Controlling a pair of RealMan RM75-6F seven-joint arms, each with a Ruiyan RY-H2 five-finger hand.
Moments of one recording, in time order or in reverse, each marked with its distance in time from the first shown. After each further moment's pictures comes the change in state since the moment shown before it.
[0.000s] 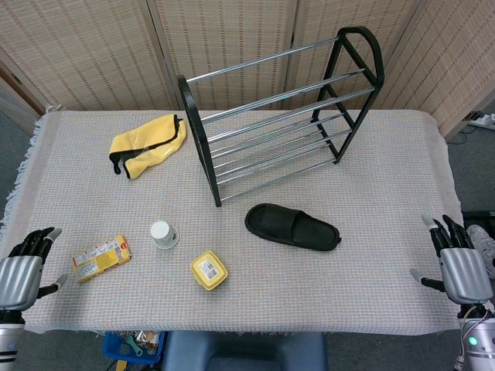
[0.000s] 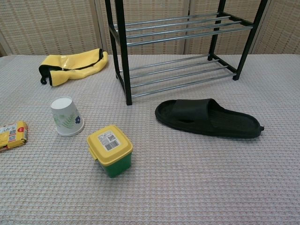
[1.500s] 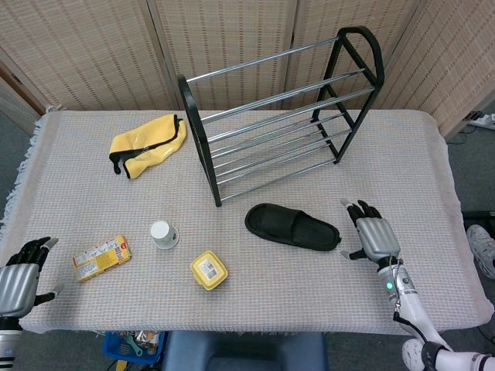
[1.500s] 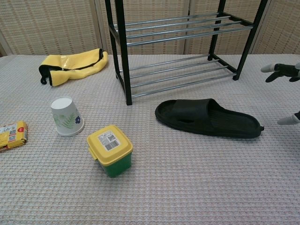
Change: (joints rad) left arm 0.024 -0.019 0.028 0.046 -0.030 -0.018 -0.035; right arm 0.354 -0.184 0.143 -0.114 0.466 -0.441 -0.336
